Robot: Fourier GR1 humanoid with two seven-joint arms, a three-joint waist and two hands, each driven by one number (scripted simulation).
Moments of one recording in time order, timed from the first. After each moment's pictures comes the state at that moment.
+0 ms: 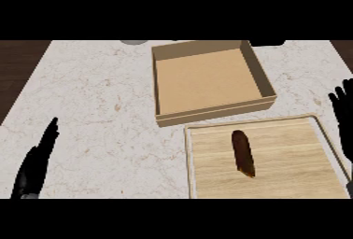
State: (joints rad) left arm 0.07 0.50 -0.19 -1.39 0.11 0.33 0.00; right arm -0.08 -0.51 -0.01 -1.50 -0.44 -0.26 -0.03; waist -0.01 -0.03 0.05
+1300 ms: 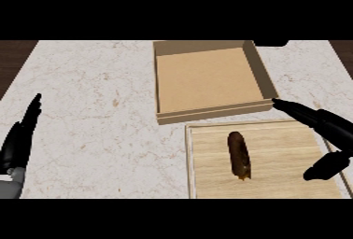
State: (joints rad) left arm -0.08 0.55 -0.11 -1.33 0.02 0.32 0.06; right arm -0.25 -0.85 0.38 -1.42 0.18 0.22 -0.40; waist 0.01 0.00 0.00
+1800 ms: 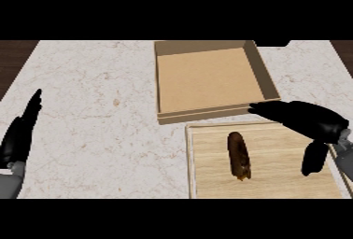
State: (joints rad) left arm -0.12 0.55 -0.09 -1.30 0.01 0.29 0.07; right arm -0.46 -0.84 0.55 -1.49 0.37 0.50 -0.08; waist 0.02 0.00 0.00
